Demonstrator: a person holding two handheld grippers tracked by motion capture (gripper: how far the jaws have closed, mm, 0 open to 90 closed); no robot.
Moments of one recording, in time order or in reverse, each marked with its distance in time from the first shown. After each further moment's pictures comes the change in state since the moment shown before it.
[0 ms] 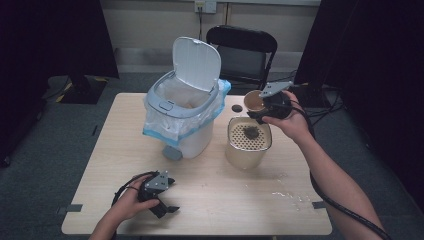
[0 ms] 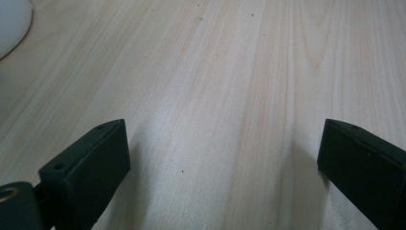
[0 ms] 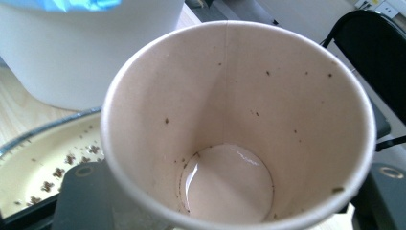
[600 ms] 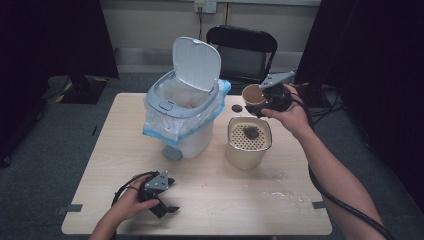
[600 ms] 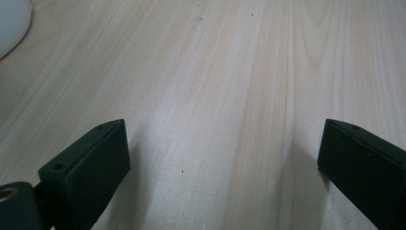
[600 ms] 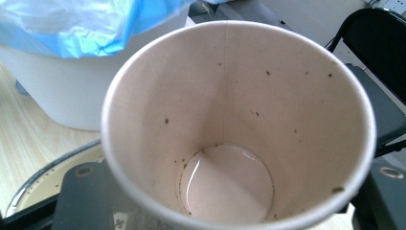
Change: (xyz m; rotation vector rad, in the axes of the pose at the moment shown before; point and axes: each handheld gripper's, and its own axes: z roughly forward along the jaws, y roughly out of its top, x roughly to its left) left arm 0.000 0.000 0.000 0.005 -0.006 0.001; right arm -0.008 0.020 -0.006 -0.011 0.035 0.059
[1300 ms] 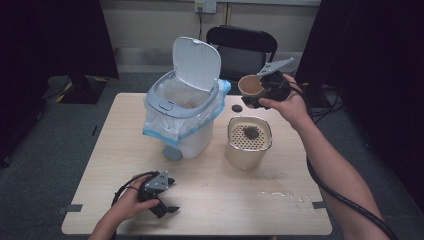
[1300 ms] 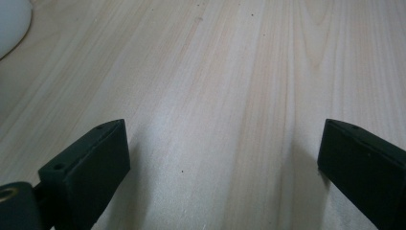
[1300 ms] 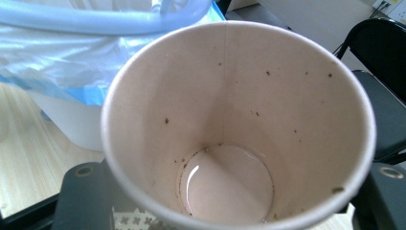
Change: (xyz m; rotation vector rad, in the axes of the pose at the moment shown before) left arm 0.000 0.000 0.000 0.001 0.000 0.001; right arm -0.004 0.033 -0.011 -0.016 0.037 0.035
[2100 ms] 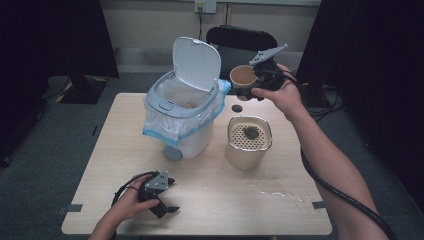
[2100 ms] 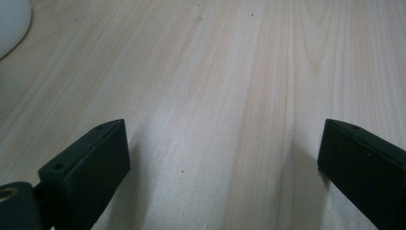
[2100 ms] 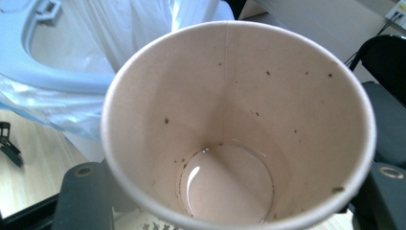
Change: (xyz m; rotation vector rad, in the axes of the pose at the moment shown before) left arm 0.000 0.000 0.000 0.000 0.001 -0.001; right arm 0.007 0.038 -0.003 -0.024 0.044 0.006
